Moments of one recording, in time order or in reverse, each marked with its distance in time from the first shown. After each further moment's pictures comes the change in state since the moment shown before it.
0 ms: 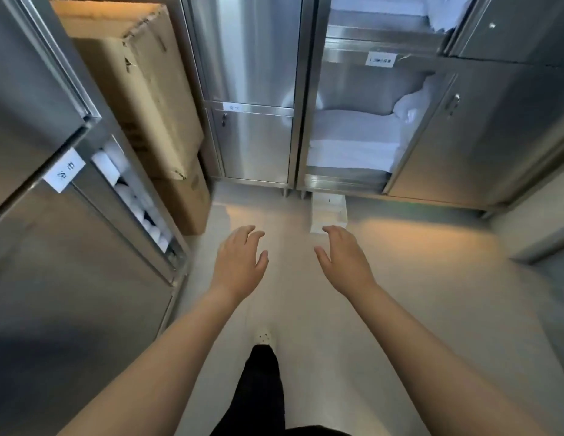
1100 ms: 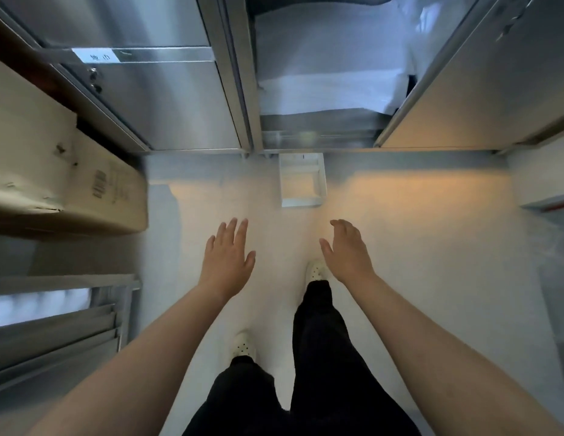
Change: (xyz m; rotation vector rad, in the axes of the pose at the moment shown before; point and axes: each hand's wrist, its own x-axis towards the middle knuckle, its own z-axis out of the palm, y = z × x) left_hand 0.360 0.003 0.246 0.137 -0.609 -0.071; right_hand 0.322 0.268 0.082 0.039 -0.346 0.454
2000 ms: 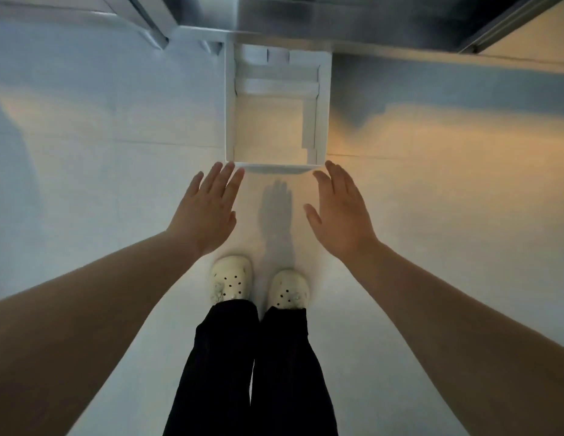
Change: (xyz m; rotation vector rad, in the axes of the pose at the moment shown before) left_hand 0.413 0.003 0.357 0.278 -0.176 0.196; right_hand 0.402 0.235 0.236 -0.258 -0.201 -0.201
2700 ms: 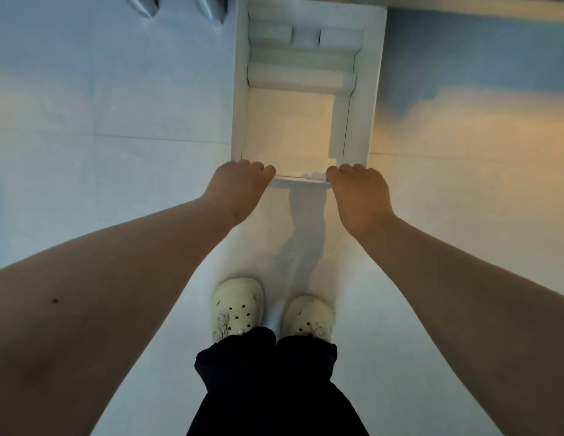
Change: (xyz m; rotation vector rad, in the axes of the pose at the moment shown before) left_hand 0.118 -0.010 0.074 0.008 -0.013 0.093; right_hand 0.112 0.031 0.093 -0.325 -0.033 -0.089
